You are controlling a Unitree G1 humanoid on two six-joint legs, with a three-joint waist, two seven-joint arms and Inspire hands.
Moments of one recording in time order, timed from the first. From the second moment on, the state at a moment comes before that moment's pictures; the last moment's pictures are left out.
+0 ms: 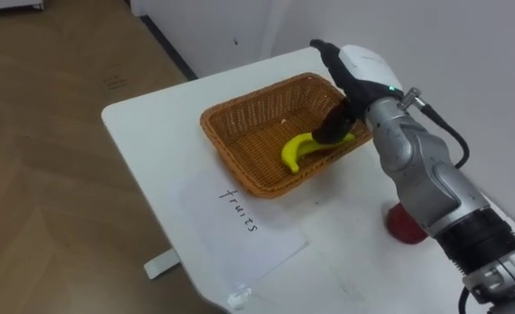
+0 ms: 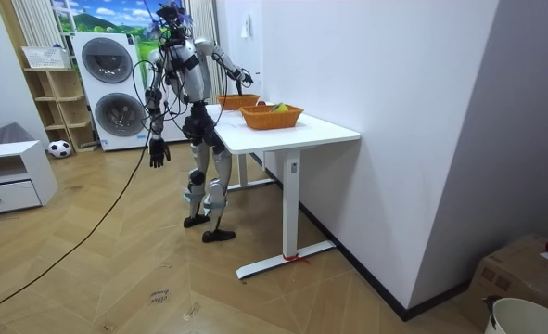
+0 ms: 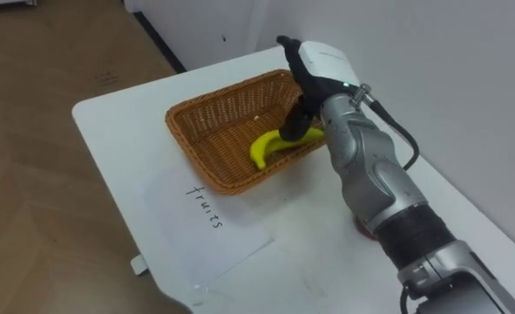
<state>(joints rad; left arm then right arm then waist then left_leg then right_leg) 0.41 0.34 0.14 0.82 0.50 0.27 -0.10 -0.55 -0.41 0.46 0.34 -0.56 0.25 0.01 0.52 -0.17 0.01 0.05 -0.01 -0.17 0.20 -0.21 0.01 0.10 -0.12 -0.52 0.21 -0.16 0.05</state>
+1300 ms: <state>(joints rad) 0.36 0.25 0.09 0.83 0.48 0.24 -0.05 -0.48 -0.38 0.25 0.30 0.24 0.16 -0.16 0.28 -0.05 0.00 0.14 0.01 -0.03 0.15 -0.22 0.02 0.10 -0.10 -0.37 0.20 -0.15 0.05</state>
